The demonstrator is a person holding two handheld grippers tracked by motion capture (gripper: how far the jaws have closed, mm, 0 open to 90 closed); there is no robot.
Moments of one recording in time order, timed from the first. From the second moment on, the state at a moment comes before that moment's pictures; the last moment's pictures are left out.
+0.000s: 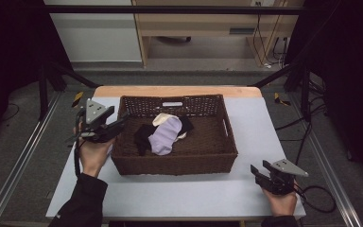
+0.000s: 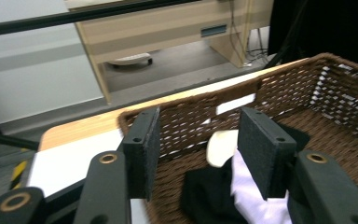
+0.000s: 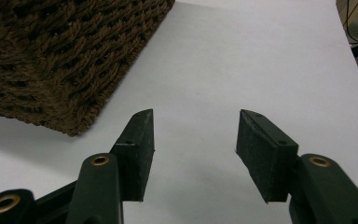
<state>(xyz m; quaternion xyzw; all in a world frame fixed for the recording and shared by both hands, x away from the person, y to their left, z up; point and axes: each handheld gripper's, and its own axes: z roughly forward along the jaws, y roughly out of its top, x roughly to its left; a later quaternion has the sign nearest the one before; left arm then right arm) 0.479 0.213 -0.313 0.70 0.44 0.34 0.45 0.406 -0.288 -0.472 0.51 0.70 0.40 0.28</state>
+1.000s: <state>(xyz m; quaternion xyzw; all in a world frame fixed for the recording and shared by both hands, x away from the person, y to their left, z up) 0.564 0.137 -0.373 0.76 0.43 0.27 0.40 0.407 -0.288 -0.472 0.51 0.70 0.41 0.27</state>
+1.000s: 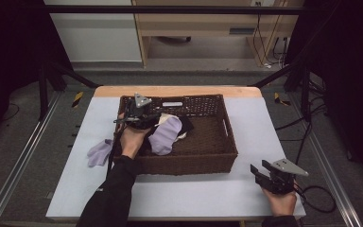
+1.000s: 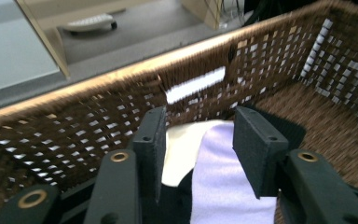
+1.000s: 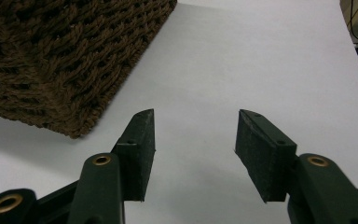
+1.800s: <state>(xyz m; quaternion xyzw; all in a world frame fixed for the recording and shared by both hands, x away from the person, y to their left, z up) 0.581 0.128 -0.406 0.83 0.43 0.19 0.31 0.407 -0.288 -0.473 0.51 0.71 0.40 0.28</state>
